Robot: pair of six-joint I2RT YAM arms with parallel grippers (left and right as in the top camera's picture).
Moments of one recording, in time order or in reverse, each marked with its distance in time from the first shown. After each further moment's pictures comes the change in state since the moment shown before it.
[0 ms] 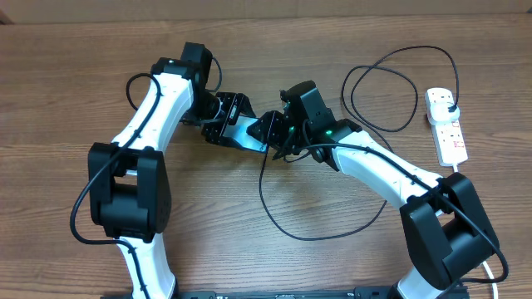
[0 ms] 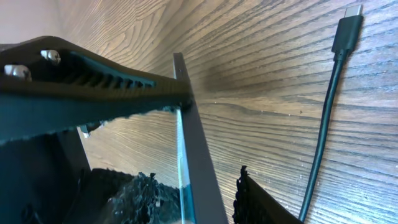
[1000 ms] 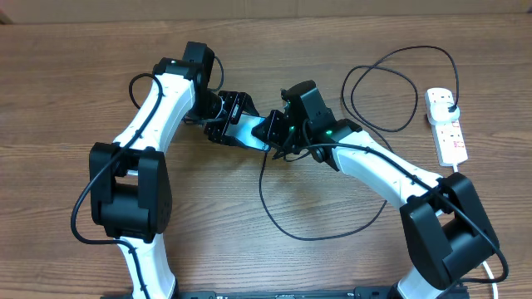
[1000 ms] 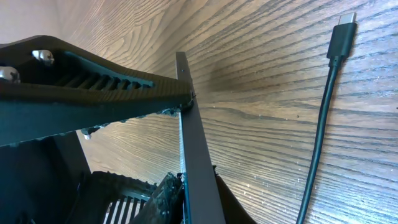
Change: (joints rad) left arm -0.006 0.000 0.000 0.024 0.022 0.000; right arm 0.000 0.000 0.000 0.004 0.011 0.003
